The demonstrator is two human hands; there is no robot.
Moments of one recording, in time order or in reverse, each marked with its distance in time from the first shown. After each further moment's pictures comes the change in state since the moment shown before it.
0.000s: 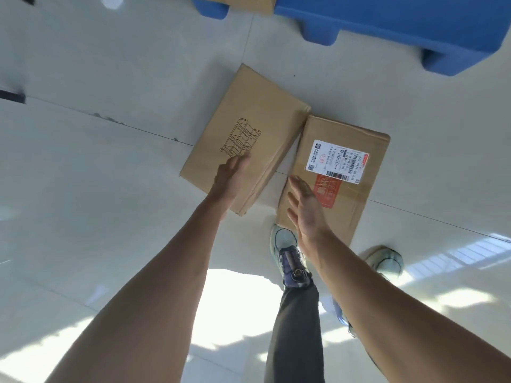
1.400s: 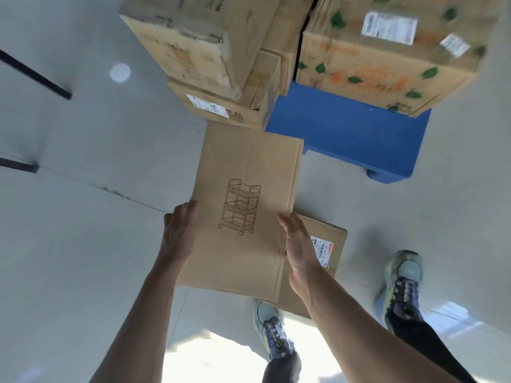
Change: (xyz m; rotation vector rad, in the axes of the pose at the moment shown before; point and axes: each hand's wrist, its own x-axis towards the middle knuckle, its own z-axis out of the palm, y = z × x) left_hand -0.065 0.121 -0.116 -0.078 0.268 0.005; right_hand -0.049 -0.162 0.031 -0.073 0.095 -0.101
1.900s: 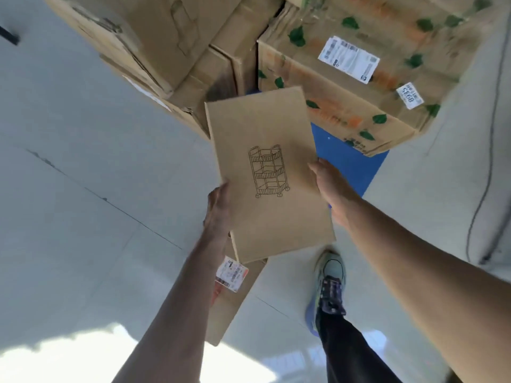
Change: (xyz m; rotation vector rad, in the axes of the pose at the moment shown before) left_hand -0.011 0.147 0.255 -0.566 -0.102 -0.169; right_hand 0.186 -0.205 -0.221 -0.631 -0.040 -0.185
